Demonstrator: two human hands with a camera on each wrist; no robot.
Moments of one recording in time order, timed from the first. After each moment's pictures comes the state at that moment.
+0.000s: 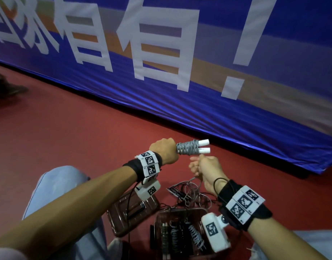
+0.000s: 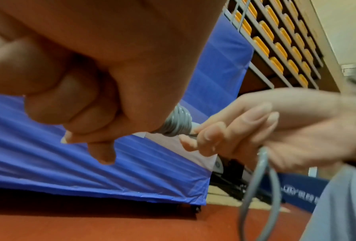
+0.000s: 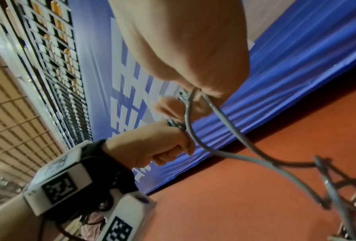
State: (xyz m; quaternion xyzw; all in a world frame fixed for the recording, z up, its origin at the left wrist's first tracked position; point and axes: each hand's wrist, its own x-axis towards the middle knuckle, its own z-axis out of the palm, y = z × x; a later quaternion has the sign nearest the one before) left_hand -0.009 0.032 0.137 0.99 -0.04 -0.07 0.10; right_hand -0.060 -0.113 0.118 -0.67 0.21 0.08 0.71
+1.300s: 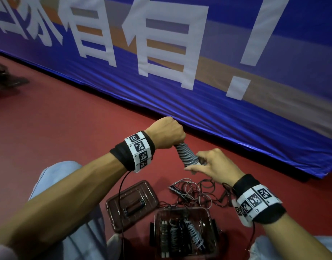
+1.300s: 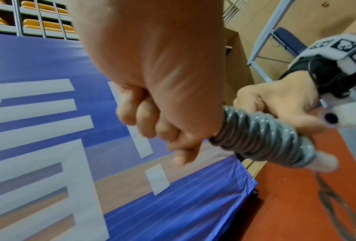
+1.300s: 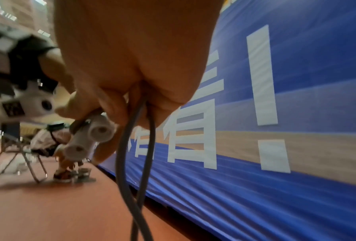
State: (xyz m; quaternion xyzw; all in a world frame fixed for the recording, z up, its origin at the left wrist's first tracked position) left_hand -0.010 0.059 0.212 0.87 -0.39 0.05 -0.29; right_hand -0.053 -0.154 0.140 -0.92 -0.24 0.04 0.29
